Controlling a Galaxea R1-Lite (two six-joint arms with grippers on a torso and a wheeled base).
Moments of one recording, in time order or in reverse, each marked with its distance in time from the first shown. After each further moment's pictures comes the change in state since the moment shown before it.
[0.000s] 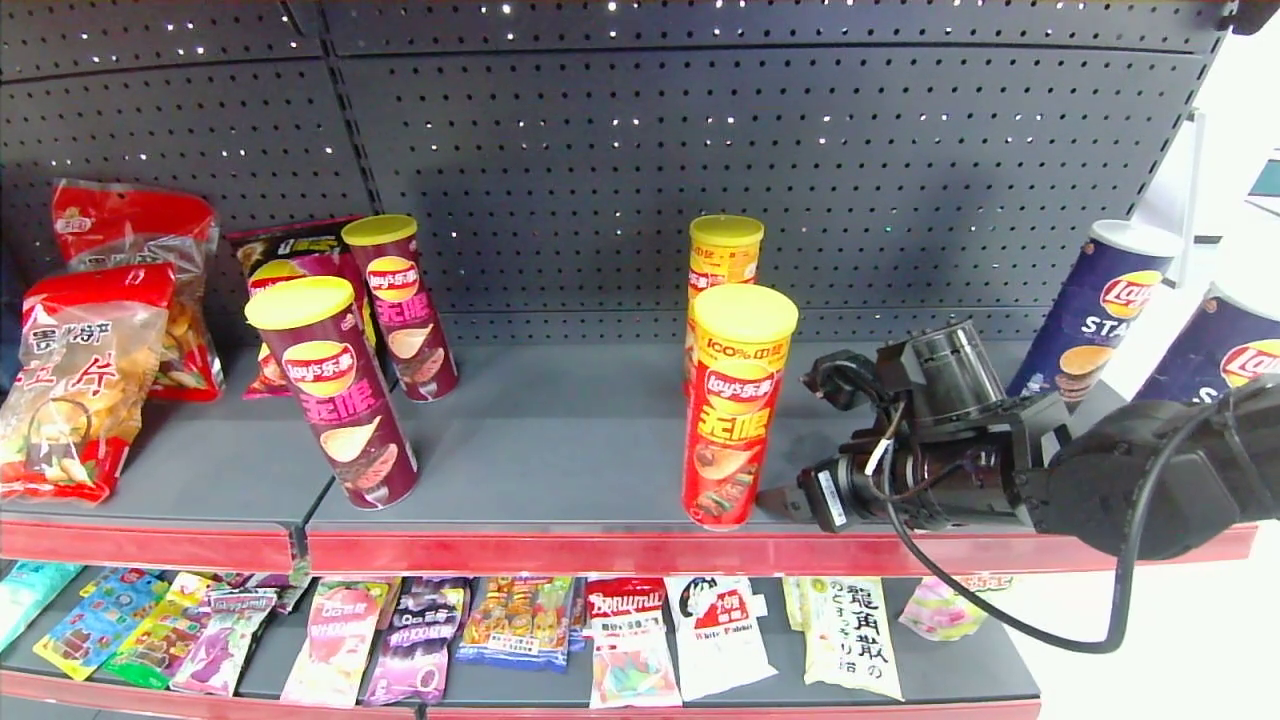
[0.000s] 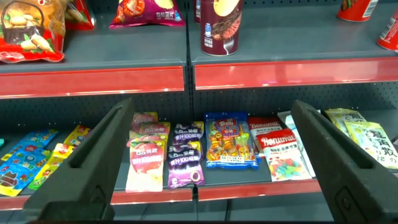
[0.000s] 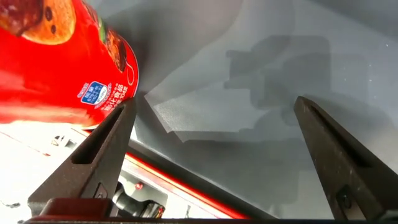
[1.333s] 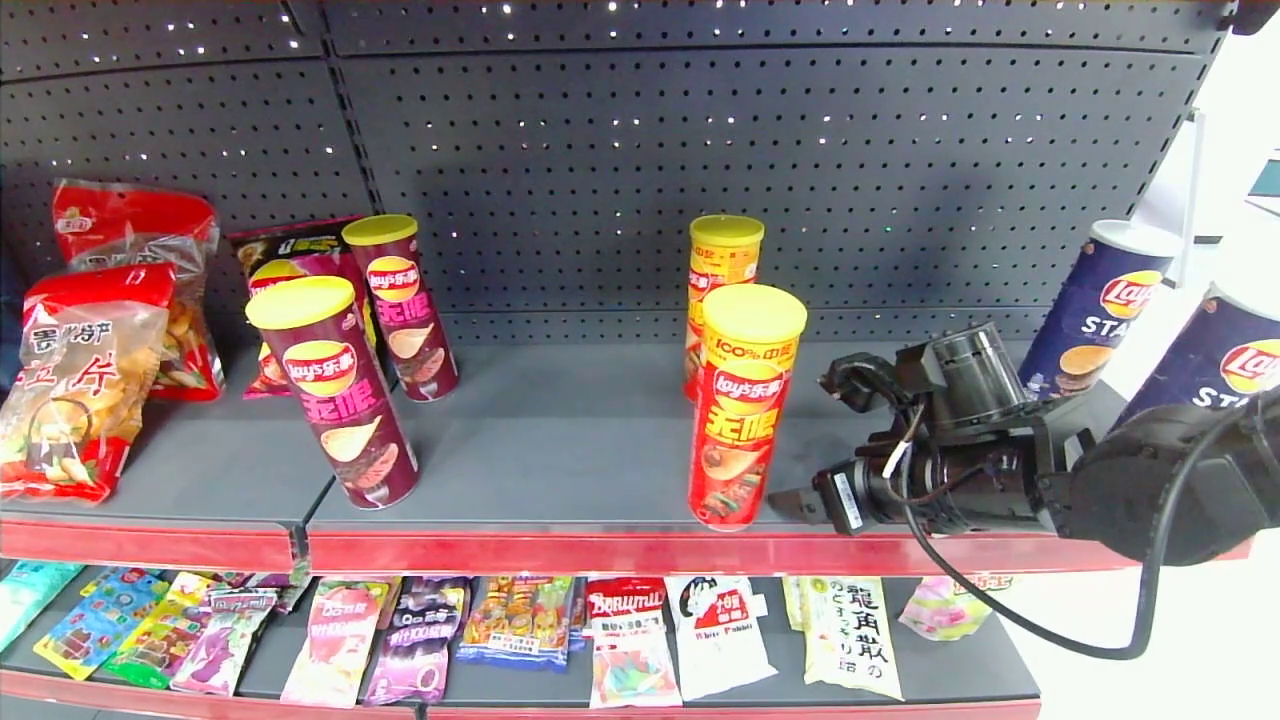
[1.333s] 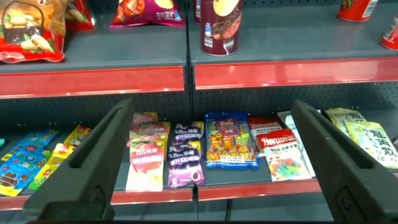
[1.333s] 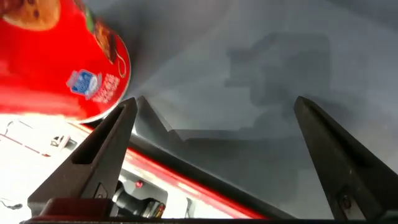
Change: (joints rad) left arm 0.000 0.000 0.000 0.001 0.000 0.001; right arm -0.024 -0.024 0.031 -0.001 0.001 0.004
